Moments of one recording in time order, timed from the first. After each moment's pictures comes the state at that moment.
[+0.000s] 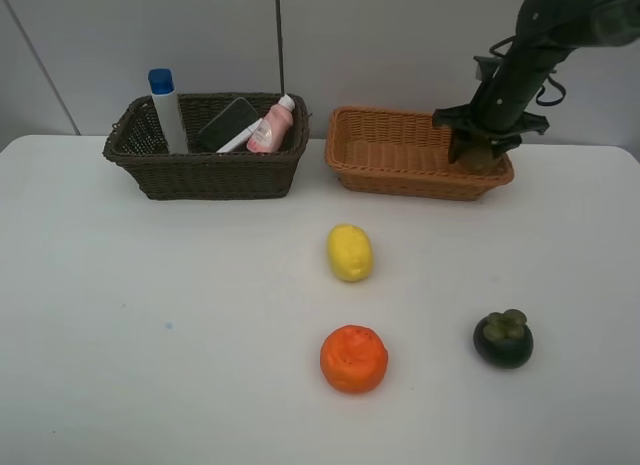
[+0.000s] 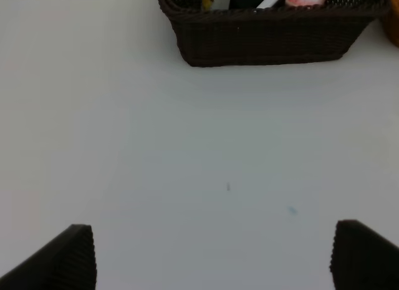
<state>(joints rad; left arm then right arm) -0.07 -0.01 -0.51 -0.02 1.07 -0.04 0.13 2.27 -1.84 -0.02 0.97 0.05</state>
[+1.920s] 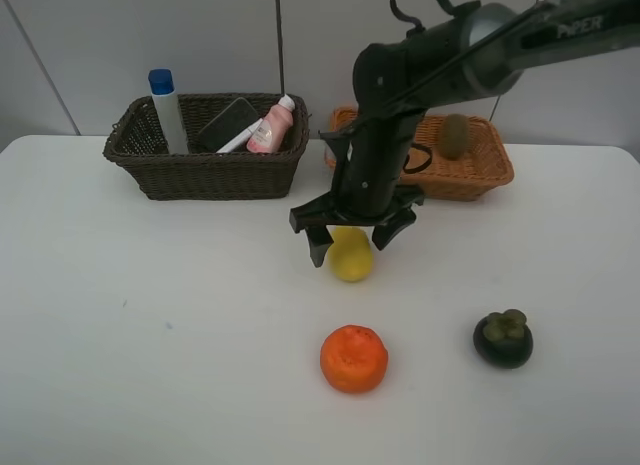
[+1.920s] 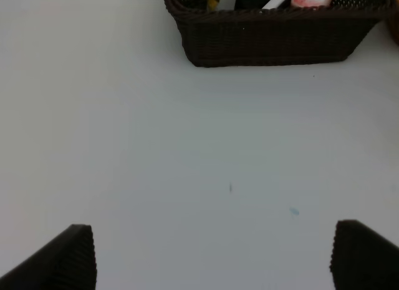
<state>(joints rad) -0.07 -0.01 -0.51 -0.02 1.07 -0.04 0.66 2.11 -1.44 0.01 0.92 0.20</state>
